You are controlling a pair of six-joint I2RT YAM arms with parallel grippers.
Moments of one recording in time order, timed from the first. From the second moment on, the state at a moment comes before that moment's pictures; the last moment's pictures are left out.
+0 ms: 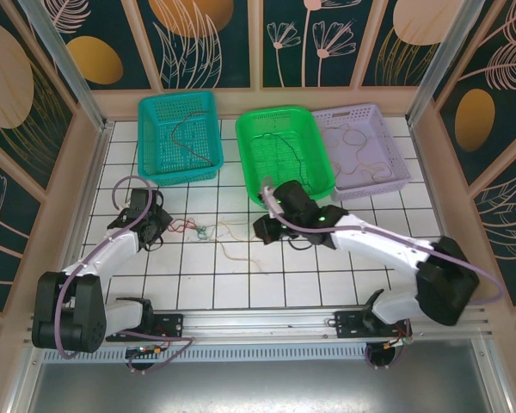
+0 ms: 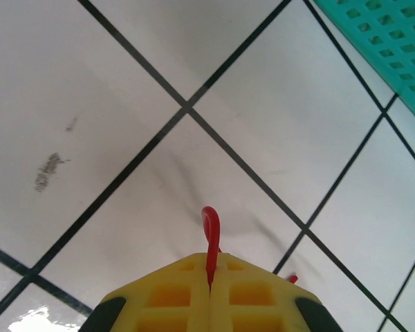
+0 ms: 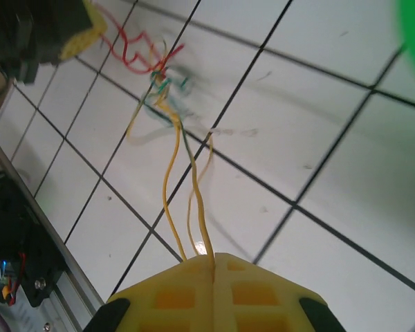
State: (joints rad) left arm -0.10 1.23 0.57 -0.33 -0.09 -0.94; right arm 0.85 1.34 0.90 -0.32 -0.27 0.45
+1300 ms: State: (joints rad) left arm -0.21 1.03 0.85 -0.20 0.26 -0.99; right arm 0.57 1.10 1.35 -0.45 -0.35 0.58
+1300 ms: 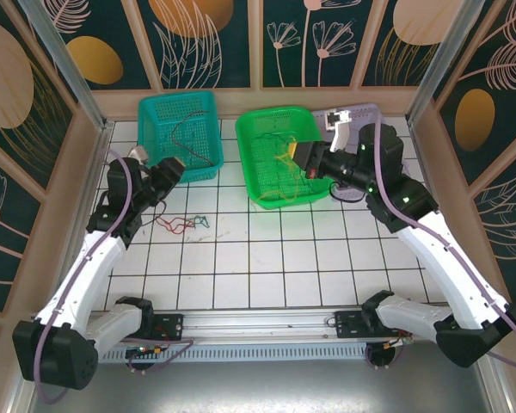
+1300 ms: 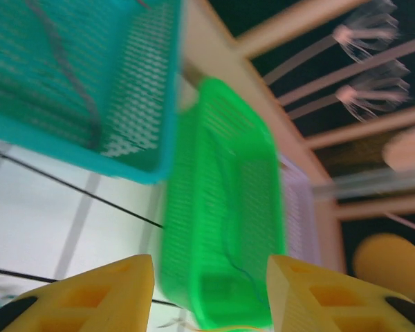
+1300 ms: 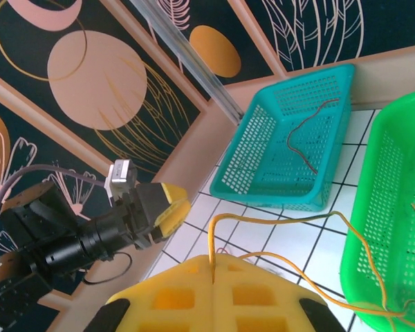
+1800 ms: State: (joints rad) left arm -0.40 1.10 0.85 0.02 0.35 -1.16; right arm 0.57 1.17 1.36 -0.32 -0.48 0.67
